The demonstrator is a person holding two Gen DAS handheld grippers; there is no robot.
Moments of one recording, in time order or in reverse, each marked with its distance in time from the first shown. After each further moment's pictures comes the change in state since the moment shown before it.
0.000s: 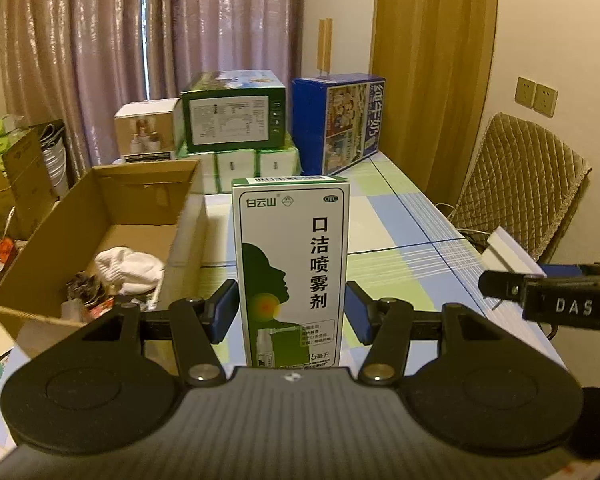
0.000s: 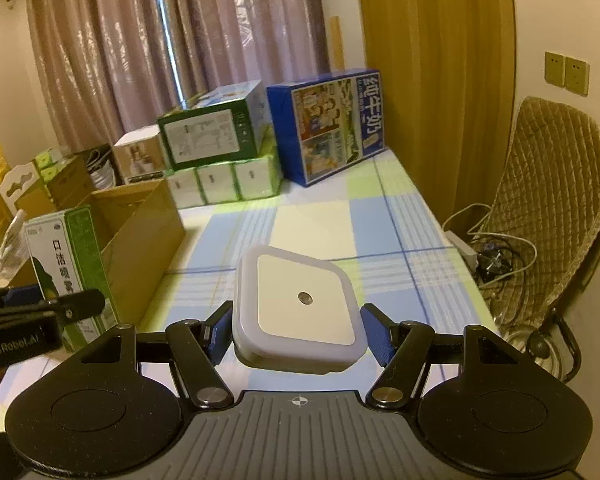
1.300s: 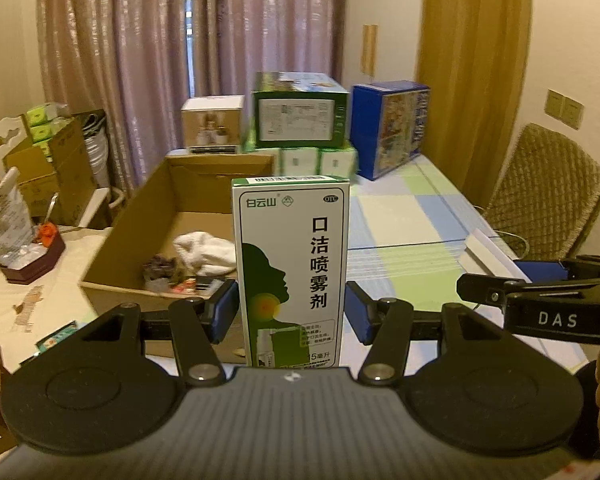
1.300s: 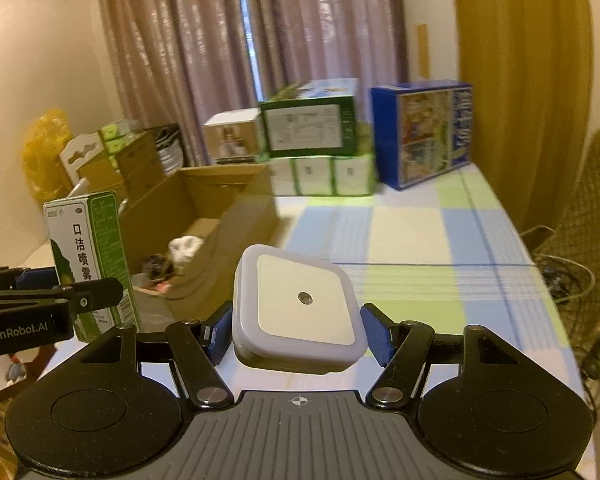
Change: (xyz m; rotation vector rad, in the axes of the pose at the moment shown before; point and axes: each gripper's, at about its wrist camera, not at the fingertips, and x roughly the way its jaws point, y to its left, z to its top) left arm -0.057 0.079 -0.009 -0.045 0.010 0.087; right arm 0.000 0.098 -0.007 -0.125 0.017 0.163
